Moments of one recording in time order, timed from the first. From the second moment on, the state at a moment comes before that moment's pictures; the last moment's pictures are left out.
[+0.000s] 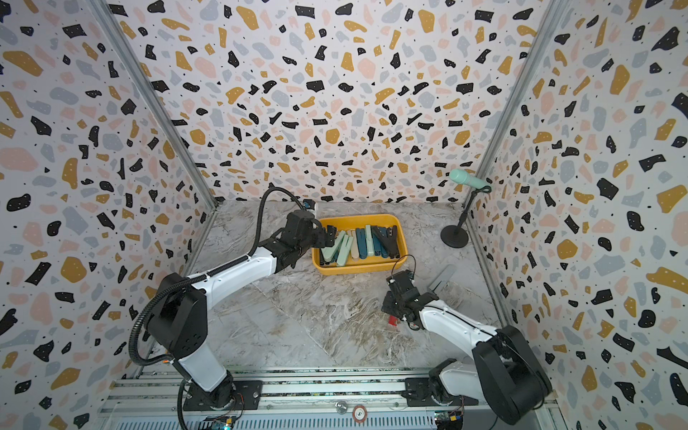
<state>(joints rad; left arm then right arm) -0.59 1.72 1.29 -0.11 -0.20 -0.32 0.58 1.31 0.59 -0.33 0.06 0.79</state>
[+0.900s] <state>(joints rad) -0.58 1.68 1.19 -0.08 -0.21 -0.32 0.19 1.11 0.65 -0.40 0.16 0.74</state>
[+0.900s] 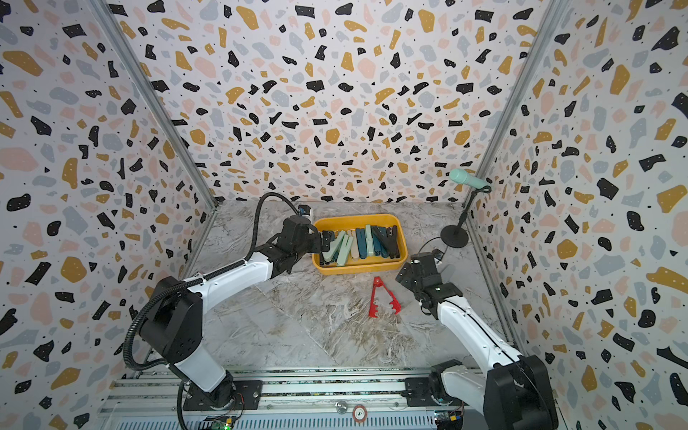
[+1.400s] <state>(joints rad) -0.58 1.62 1.11 -0.03 -0.20 -0.32 -0.17 1.32 0.60 -0.30 -0.02 0.56</state>
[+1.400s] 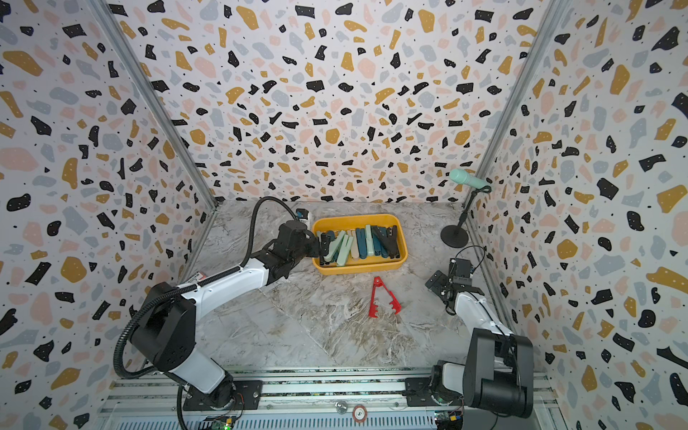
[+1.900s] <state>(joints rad) -0.58 1.61 1.08 -0.03 -0.24 -0.31 -0.17 1.53 0.72 -0.25 -0.03 0.46</state>
